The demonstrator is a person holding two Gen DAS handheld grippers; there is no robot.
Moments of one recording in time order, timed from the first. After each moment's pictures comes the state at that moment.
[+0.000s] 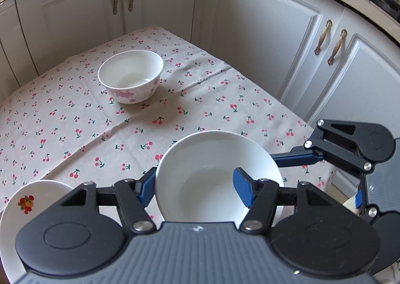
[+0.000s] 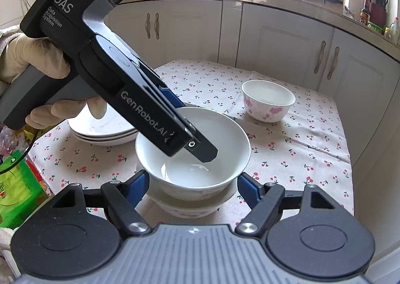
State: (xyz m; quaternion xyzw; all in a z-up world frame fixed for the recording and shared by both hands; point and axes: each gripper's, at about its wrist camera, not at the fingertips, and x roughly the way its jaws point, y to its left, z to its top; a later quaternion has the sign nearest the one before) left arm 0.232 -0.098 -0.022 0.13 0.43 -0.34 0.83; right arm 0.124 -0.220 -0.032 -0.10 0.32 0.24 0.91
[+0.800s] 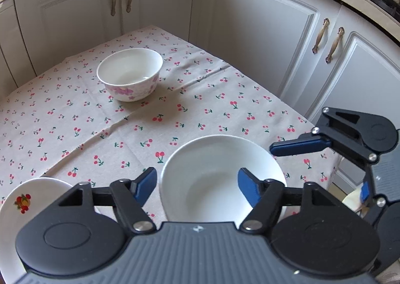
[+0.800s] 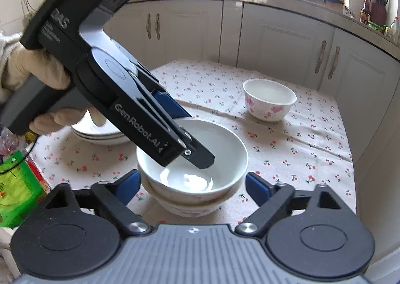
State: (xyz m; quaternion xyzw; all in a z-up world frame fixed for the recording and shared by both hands) left arm 0.230 -0.092 -0.029 0.13 0.42 -0.35 0.83; right arm 0.120 -0.221 -0.034 -0.10 0.31 0.24 0.91
